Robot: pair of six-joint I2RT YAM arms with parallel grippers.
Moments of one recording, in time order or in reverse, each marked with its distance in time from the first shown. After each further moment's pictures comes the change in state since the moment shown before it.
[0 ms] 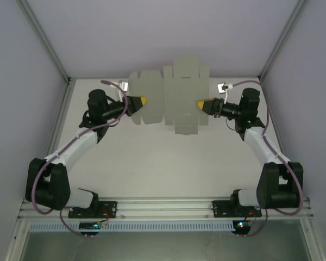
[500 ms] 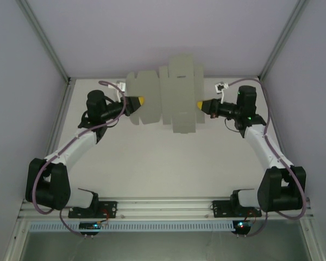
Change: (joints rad) left arm 0.013 0.000 -0.021 0.000 -0.027 -0.018; right arm 0.078 -0.014 0.128 -0.361 0.251 -0.229
